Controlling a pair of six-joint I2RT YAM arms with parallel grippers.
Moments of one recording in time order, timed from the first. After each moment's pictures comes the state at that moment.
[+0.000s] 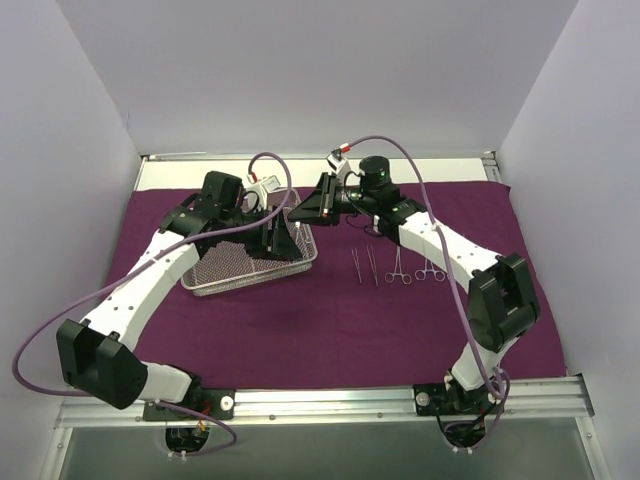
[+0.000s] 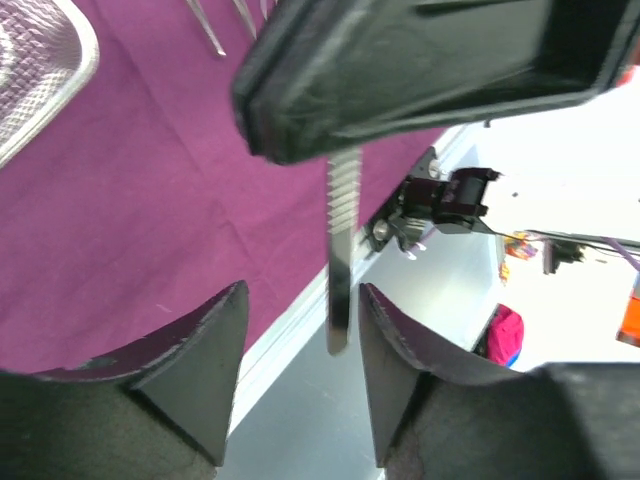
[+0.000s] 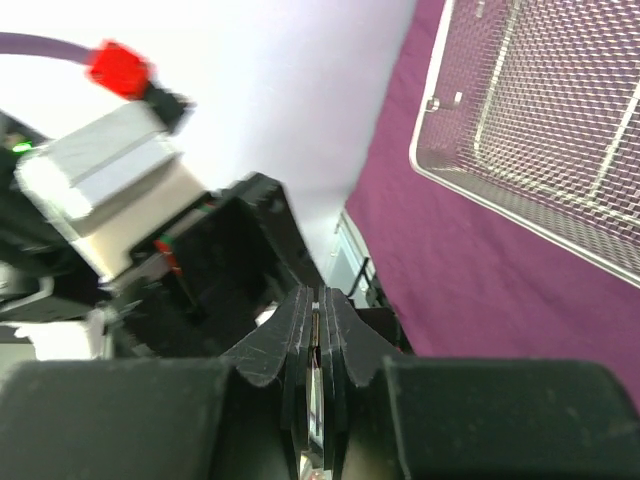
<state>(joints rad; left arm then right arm) -0.43 1.38 1.32 -0.75 0.67 -0.47 0.54 1.70 1.29 0.13 -0.81 1.07</state>
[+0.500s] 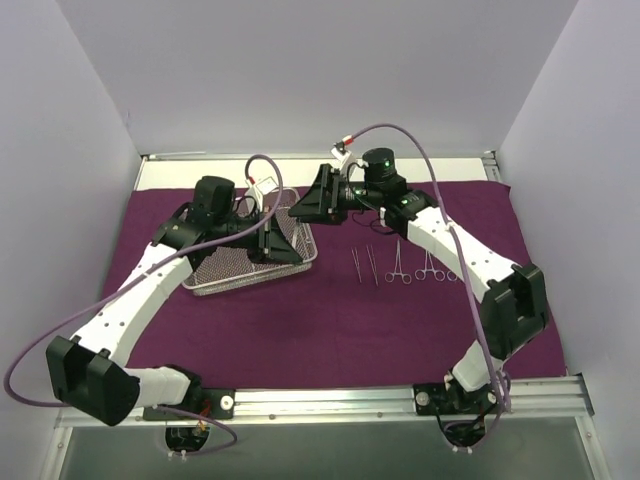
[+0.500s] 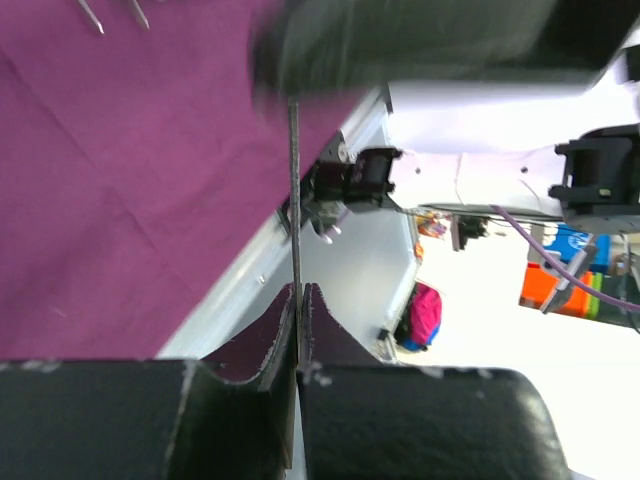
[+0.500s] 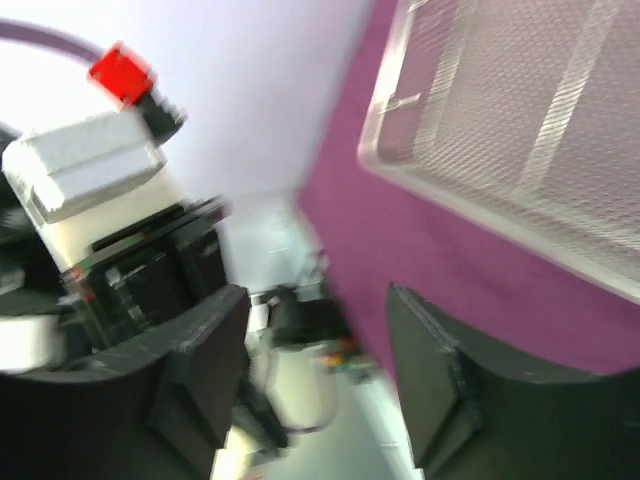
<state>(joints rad) -0.43 1.30 1.23 -0.61 0.84 -0.65 0.54 1.63 1.35 -0.05 -0.77 0.91</state>
